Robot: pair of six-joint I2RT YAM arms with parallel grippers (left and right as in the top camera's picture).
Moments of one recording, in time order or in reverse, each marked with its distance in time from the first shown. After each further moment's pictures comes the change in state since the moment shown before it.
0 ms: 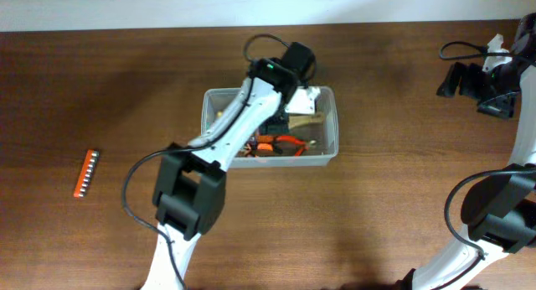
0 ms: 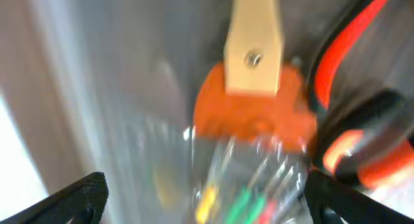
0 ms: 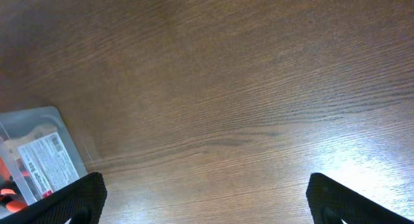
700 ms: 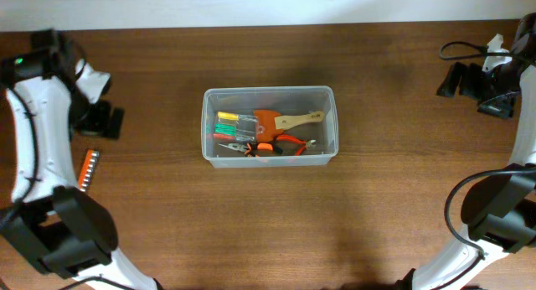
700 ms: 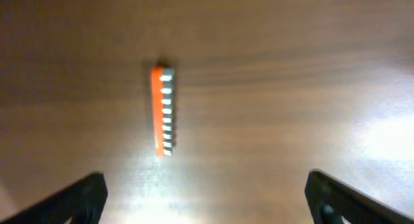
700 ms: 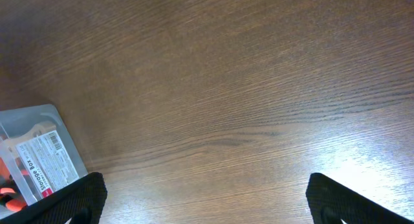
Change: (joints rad) left arm 0.890 -0.359 -0.224 -0.293 0.137 -0.540; right arm 0.000 0.001 0.000 0.000 0.000 0.001
